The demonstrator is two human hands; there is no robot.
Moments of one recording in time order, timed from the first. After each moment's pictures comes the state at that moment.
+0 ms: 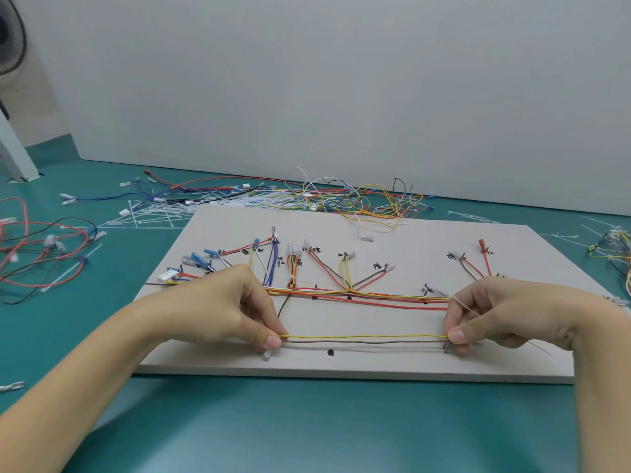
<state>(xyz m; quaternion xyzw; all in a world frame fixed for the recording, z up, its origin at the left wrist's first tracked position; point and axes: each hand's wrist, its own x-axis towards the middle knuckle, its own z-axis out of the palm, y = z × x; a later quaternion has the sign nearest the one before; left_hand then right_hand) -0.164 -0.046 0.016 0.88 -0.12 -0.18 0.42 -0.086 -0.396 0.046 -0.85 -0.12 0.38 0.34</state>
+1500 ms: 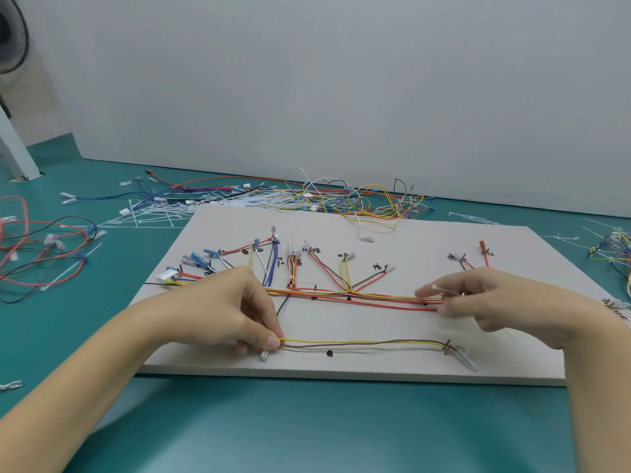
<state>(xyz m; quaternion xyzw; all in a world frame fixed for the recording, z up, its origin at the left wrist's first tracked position) -0.163 -0.047 0.014 0.88 -0.10 -0.20 0.43 -0.086 -0.387 0.040 -0.89 -0.15 0.24 0.35</state>
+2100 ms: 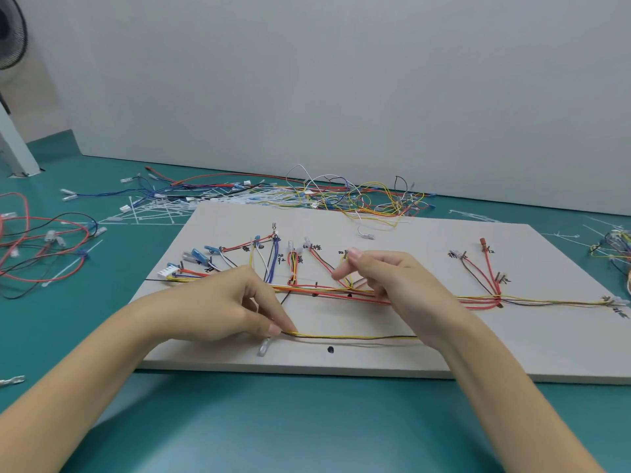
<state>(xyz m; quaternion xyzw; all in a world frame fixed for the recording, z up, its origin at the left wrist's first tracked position) -0.162 -0.046 0.009 0.89 -0.13 -0.17 0.39 -0.099 -0.289 0.011 -0.79 -0.19 0.14 0.56</state>
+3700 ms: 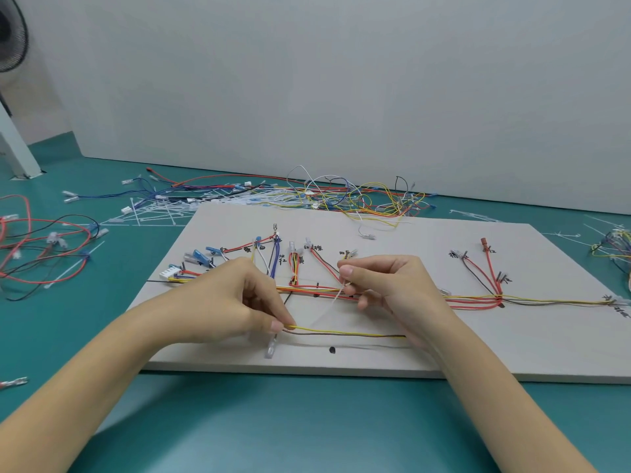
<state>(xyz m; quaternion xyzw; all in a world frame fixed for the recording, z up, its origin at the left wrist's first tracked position) -0.170 -0.056 0.019 0.88 -0.10 -0.11 0.45 -0.097 -0.280 -0.002 -0.67 -0.11 0.14 0.72</state>
